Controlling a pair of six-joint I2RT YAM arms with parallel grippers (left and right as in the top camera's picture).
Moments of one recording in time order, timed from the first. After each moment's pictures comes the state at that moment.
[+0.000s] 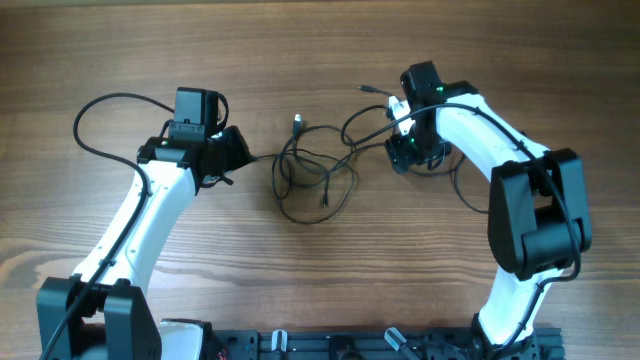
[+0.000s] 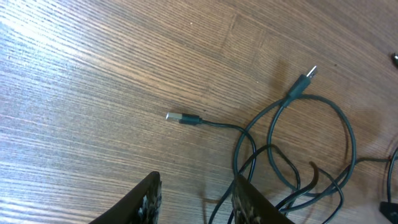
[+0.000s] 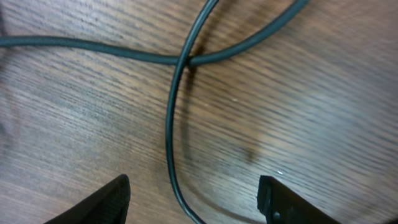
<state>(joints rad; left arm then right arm) -0.13 1.51 1.01 -0.62 0.08 -0.54 0.26 2.01 1.37 -0.87 -0.04 -0.13</state>
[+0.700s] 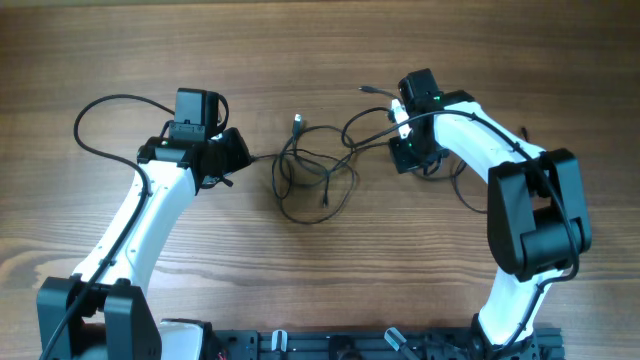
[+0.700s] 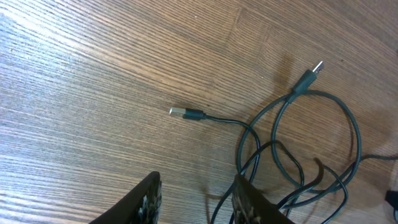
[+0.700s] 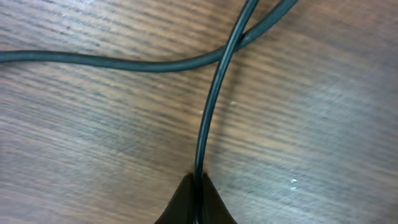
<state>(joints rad) -0.13 1.51 1.01 -0.64 0.08 -0.54 0.27 2.00 1.31 -0.80 -0.04 -0.01</state>
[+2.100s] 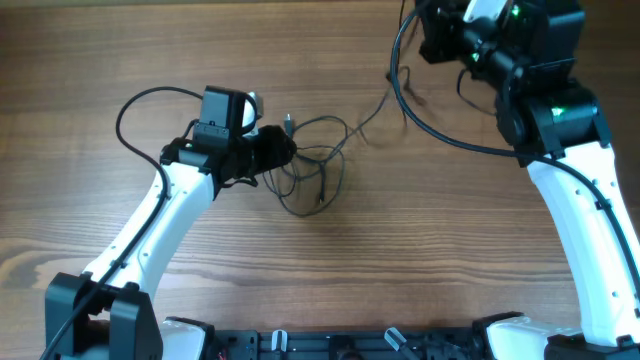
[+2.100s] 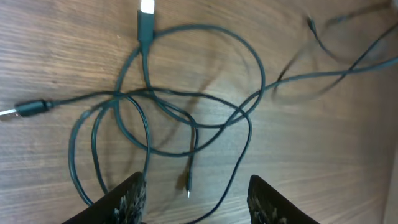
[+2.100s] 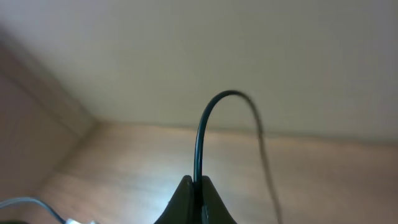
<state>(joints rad) -0.25 1.51 1.01 -0.52 0.36 -0.55 0.22 1.46 1.54 -0.34 -0.31 0.28</state>
